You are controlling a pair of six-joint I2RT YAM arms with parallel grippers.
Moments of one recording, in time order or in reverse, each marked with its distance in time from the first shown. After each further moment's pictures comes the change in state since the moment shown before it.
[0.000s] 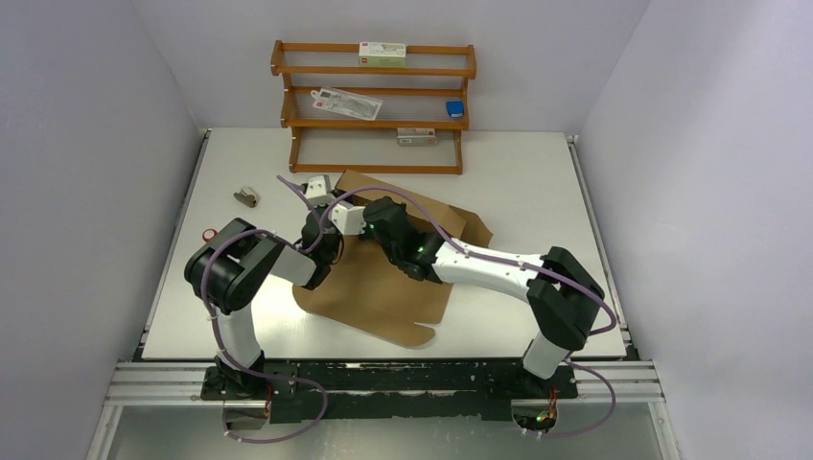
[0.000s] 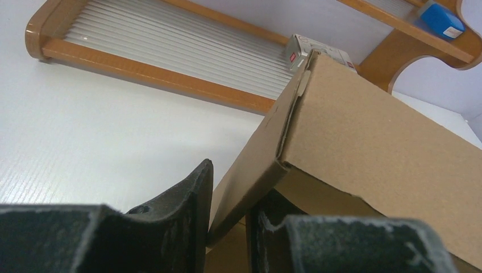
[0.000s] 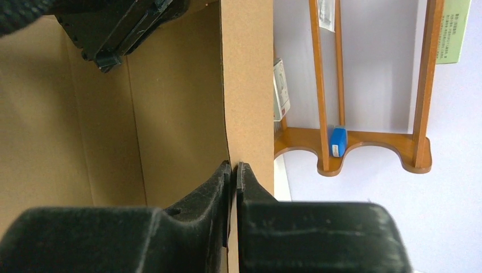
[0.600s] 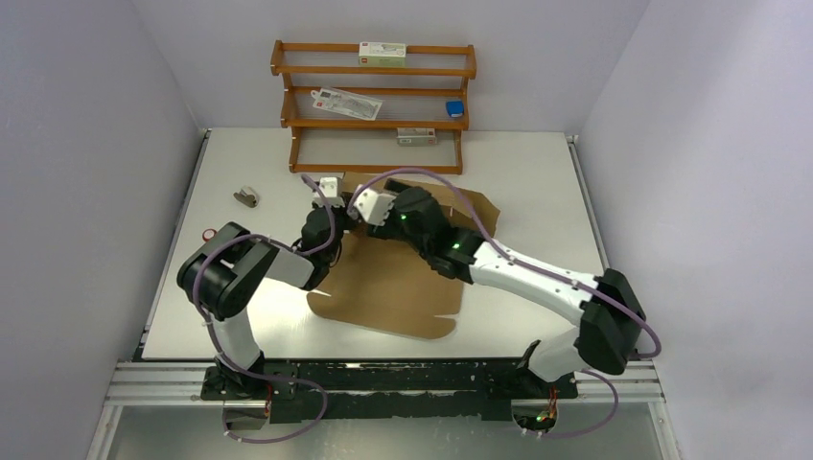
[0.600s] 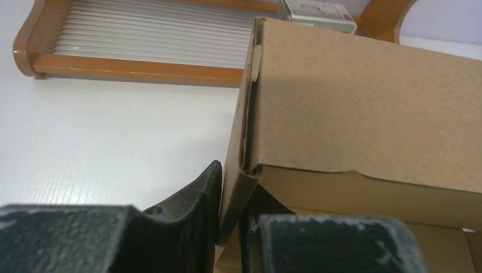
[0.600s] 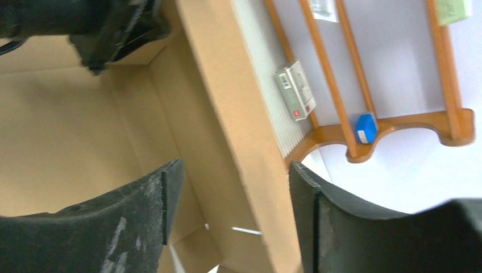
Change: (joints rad) left arm -0.006 -0.042 -0.016 -0.073 0.082 0.143; right arm -0.043 -0.211 -0.037 -0.150 -0.163 0.196
